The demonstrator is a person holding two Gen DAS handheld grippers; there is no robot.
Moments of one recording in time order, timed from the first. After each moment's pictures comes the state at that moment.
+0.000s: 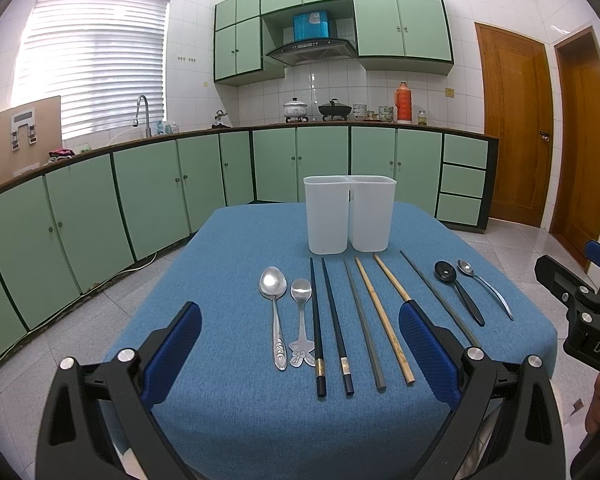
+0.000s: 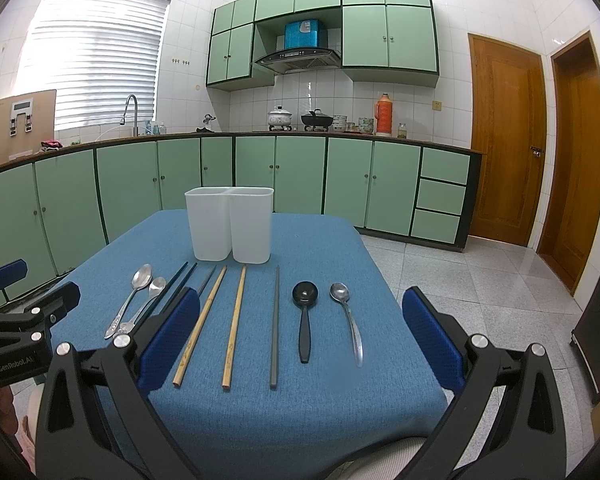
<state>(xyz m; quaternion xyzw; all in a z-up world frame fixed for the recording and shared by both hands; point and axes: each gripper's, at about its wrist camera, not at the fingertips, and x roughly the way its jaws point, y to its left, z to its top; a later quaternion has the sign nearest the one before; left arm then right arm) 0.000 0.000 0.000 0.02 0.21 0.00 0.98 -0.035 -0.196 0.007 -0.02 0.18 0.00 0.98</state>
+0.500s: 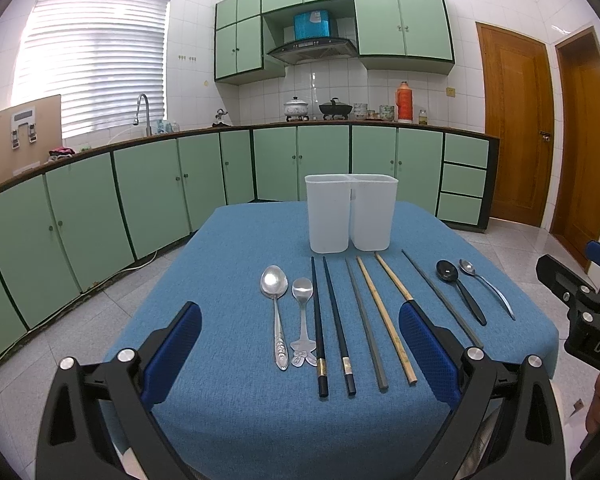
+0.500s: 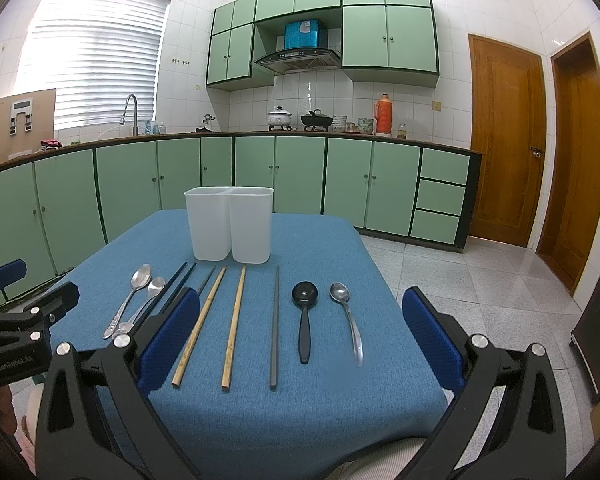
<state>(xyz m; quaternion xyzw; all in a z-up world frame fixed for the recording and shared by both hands) 0.004 0.004 0.002 0.02 0.21 0.00 0.98 -0.033 -0.195 0.005 -0.02 0.18 -0.01 0.98</state>
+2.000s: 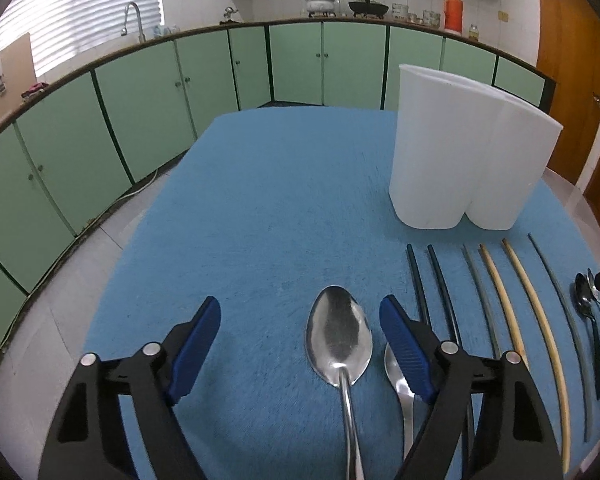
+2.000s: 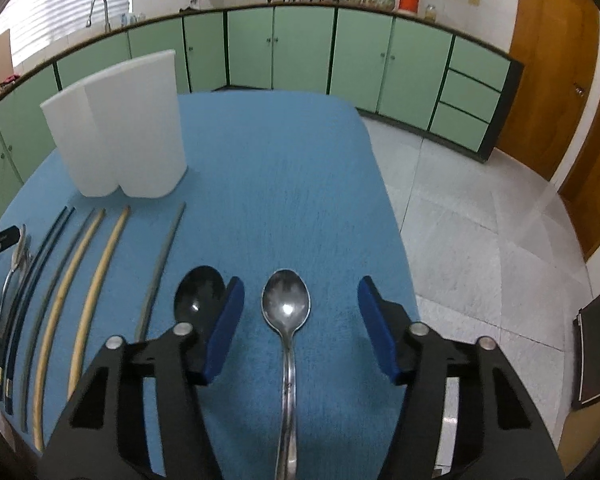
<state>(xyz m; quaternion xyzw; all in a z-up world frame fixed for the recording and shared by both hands) 0.227 0.054 -0.064 0.01 0.41 0.03 0.91 0.199 -0.264 -0.079 -0.03 0.42 0.01 0.90</state>
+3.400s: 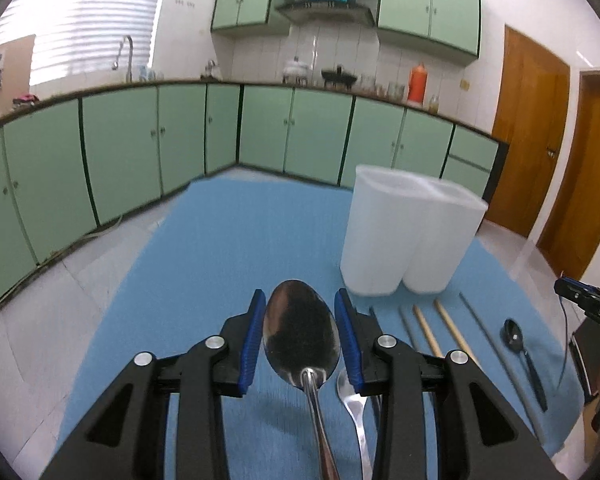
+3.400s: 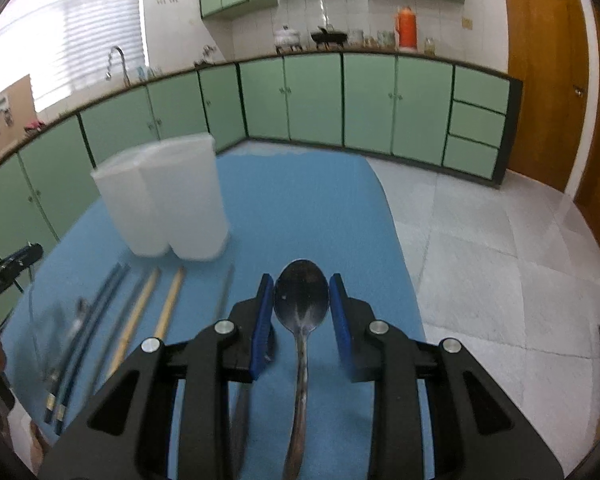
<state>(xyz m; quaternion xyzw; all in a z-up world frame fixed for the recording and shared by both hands) 0.188 0.074 -0.018 -0.05 0.27 -0.04 0.96 0.170 -0.261 -0.011 0.02 0.31 0.06 0.95</state>
